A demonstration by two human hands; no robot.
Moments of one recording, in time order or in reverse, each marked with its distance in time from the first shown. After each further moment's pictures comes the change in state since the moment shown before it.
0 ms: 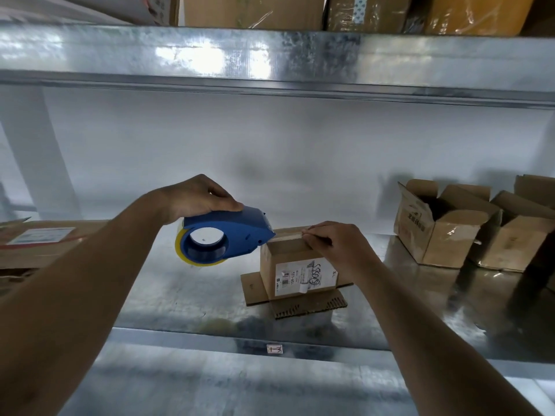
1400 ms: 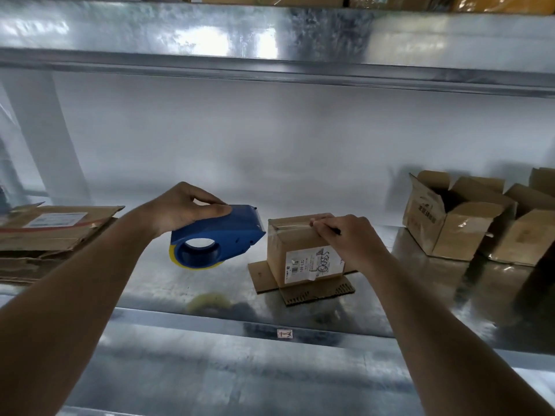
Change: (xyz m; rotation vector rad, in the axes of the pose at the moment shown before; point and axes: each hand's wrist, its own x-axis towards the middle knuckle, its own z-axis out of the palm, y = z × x) left_hand -0.027 -0.058 0.006 -0.135 0.106 0.018; right_hand -0.008 -0.025 -0.004 -0.029 -0.035 0.201
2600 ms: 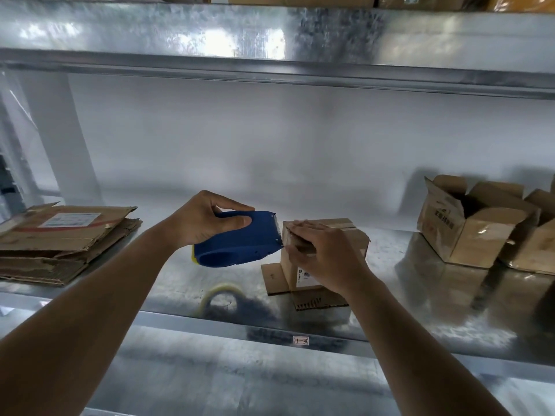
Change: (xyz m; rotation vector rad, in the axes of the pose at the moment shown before) left_hand 0.004 -0.022 0.013 -0.045 -0.023 0.207; right_hand -0.010 -0.055 0.041 -0.010 0.014 -0.269
